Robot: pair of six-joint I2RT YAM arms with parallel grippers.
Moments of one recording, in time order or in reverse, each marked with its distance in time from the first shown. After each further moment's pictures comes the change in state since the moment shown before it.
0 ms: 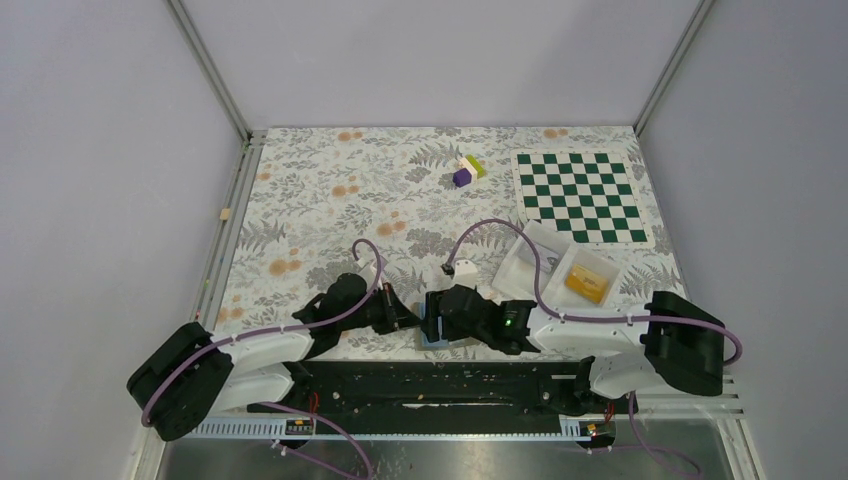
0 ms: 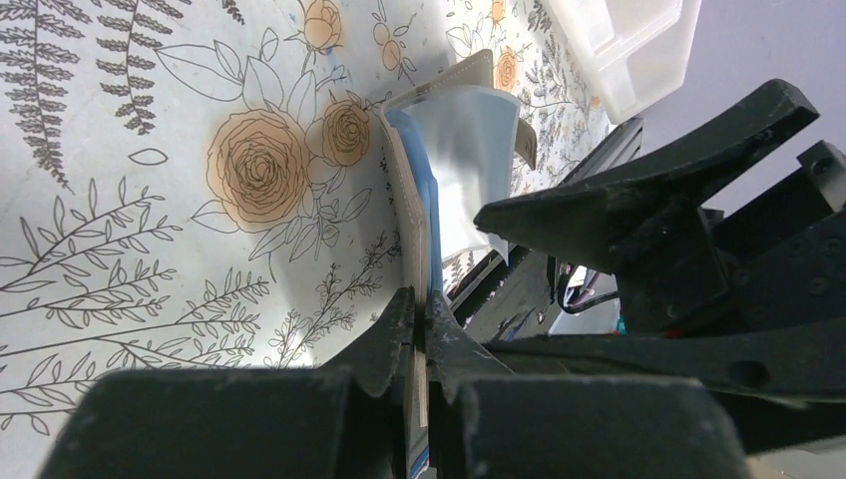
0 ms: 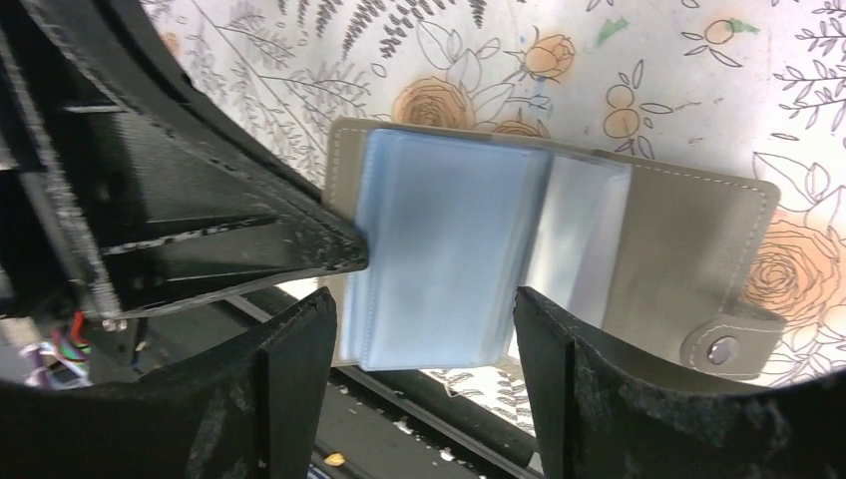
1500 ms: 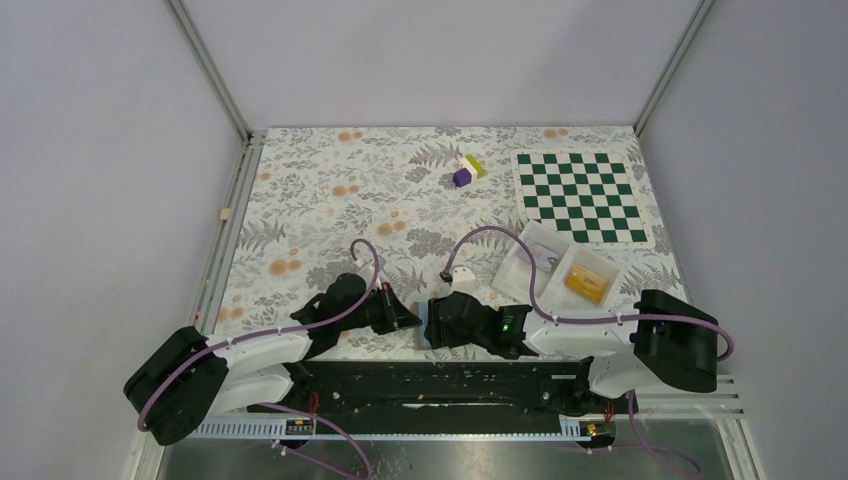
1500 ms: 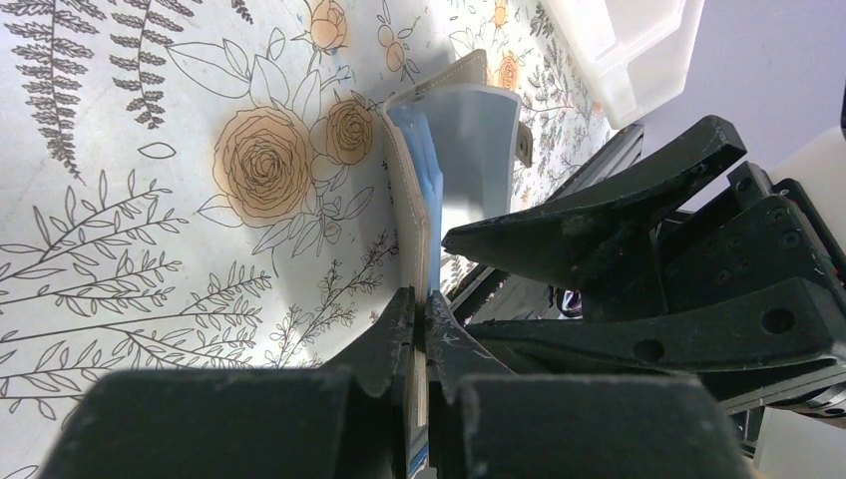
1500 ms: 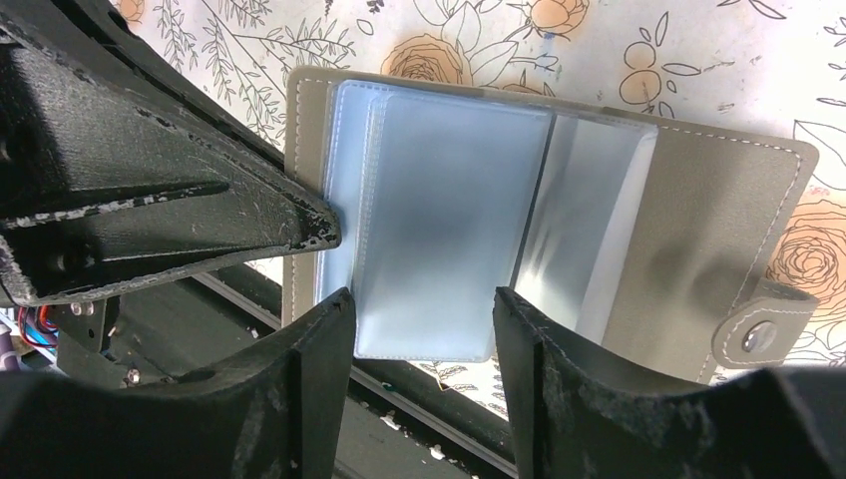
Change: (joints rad) left arm -0.002 -0.035 0.005 -0.046 -0.015 -0.009; right arm 0.022 0.045 -0.034 0.034 -0.006 0.002
